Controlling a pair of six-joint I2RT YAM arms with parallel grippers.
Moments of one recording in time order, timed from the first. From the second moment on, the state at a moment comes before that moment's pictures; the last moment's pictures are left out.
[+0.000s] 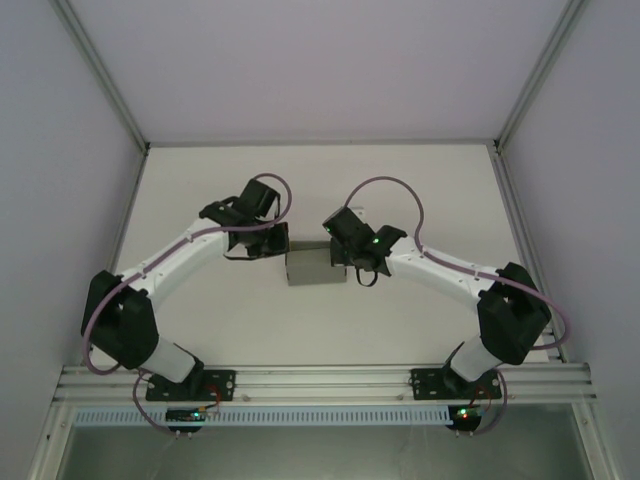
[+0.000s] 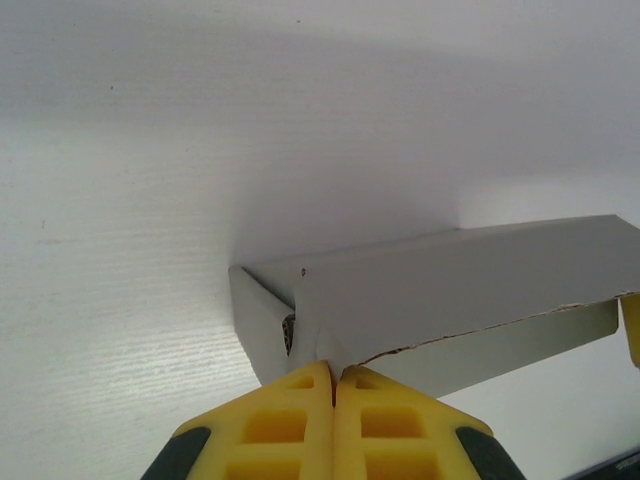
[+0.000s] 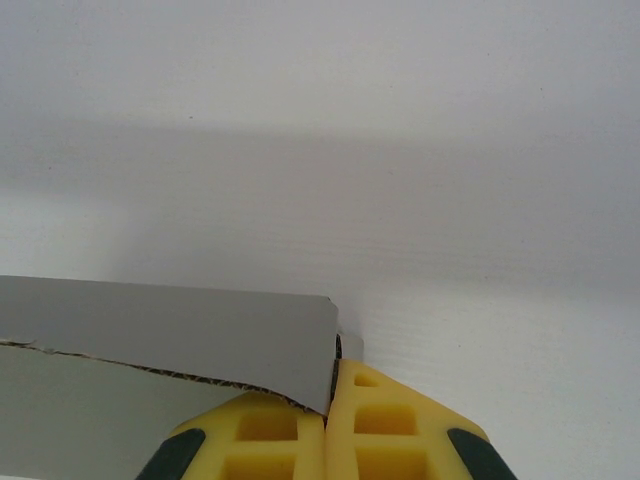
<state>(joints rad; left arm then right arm) -0.57 1.49 1.17 -0.77 0.20 -0.67 0.82 1.54 1.12 -0.58 0.28 0.66</state>
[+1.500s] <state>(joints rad) -0.72 1.34 0.90 -0.50 0.03 -0.72 0.75 1.31 0.92 -0.36 0.13 0.42</state>
